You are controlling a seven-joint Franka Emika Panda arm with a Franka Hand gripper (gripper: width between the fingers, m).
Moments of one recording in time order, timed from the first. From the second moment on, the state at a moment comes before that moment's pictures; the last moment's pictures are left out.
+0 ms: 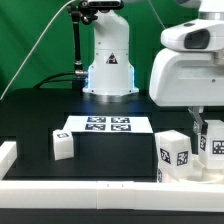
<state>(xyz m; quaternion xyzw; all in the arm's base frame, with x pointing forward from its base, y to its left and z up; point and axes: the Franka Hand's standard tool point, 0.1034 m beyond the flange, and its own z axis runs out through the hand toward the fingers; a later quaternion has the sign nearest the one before) 0.626 0.119 0.085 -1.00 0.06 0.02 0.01</state>
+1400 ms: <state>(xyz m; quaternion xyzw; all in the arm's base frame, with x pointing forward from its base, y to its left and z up) 0.622 0.133 0.082 -0.79 0.61 0.02 0.09</state>
